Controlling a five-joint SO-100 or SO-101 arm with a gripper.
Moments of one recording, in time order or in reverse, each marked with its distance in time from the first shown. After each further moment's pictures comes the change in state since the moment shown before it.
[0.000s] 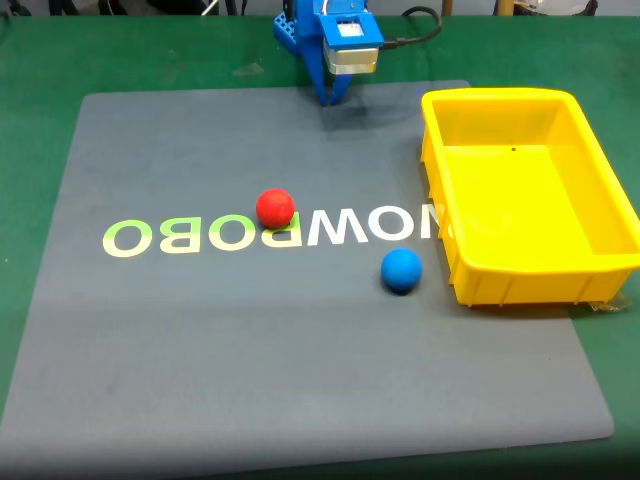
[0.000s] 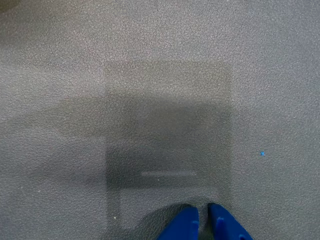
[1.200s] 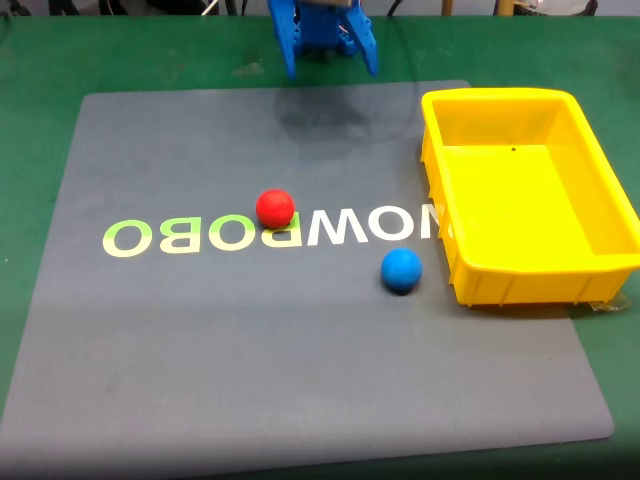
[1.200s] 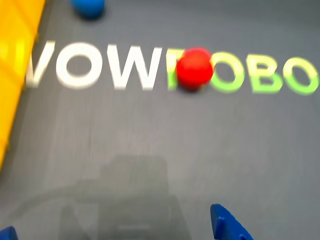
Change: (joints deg) arm 11.2 -26.2 -24.7 -25.3 -6.1
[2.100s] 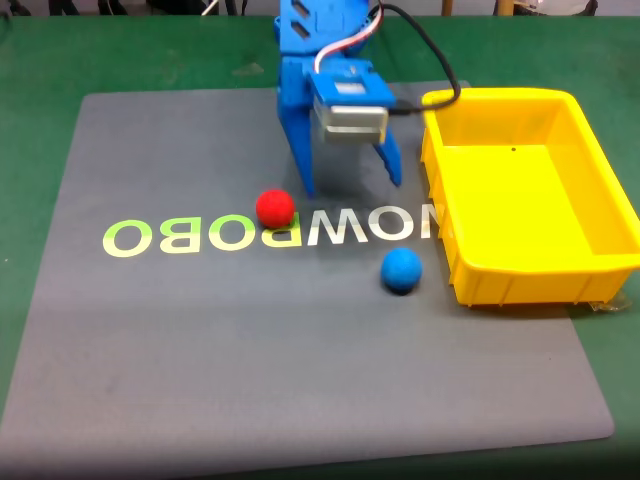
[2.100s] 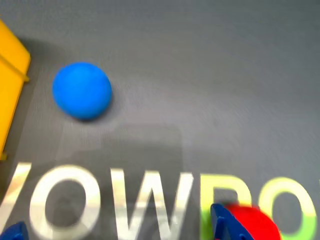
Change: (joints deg) arm -7.2 -77.8 -45.4 -28.8 1.8
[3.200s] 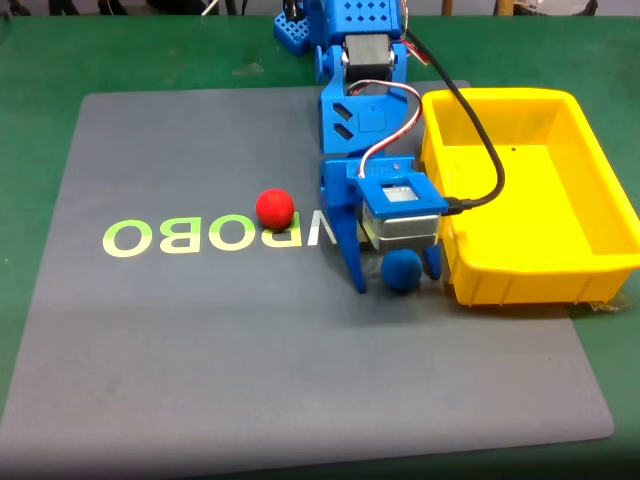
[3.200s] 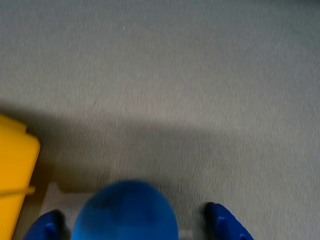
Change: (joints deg) arm -5.8 -33.6 -31.3 -4.3 5.8
